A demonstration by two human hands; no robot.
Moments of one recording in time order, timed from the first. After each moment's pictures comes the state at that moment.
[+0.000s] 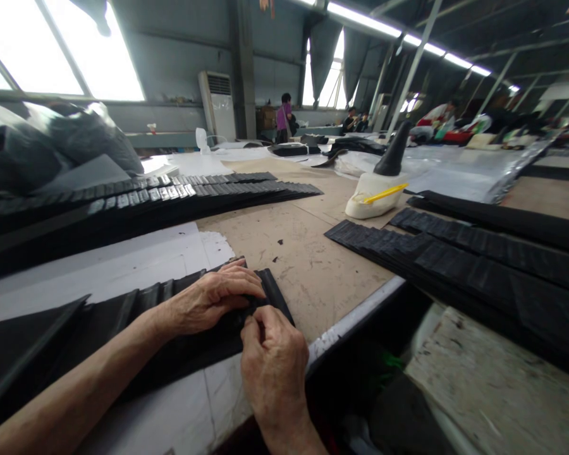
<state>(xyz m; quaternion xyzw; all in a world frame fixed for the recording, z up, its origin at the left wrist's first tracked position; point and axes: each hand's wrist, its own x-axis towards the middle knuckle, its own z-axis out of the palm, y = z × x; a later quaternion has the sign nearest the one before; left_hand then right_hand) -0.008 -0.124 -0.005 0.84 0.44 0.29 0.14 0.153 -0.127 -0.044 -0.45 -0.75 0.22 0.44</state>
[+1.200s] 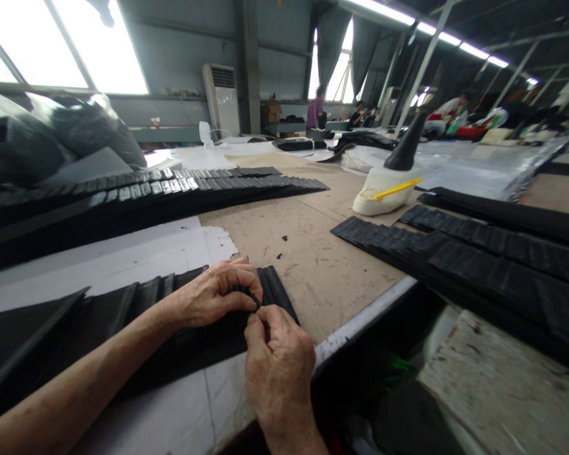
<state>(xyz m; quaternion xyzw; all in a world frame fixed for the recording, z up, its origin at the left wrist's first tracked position) 0.002 -0.121 0.002 0.78 0.51 0.30 0.21 0.154 -0.126 -0.042 -0.45 -0.74 0.25 0.43</state>
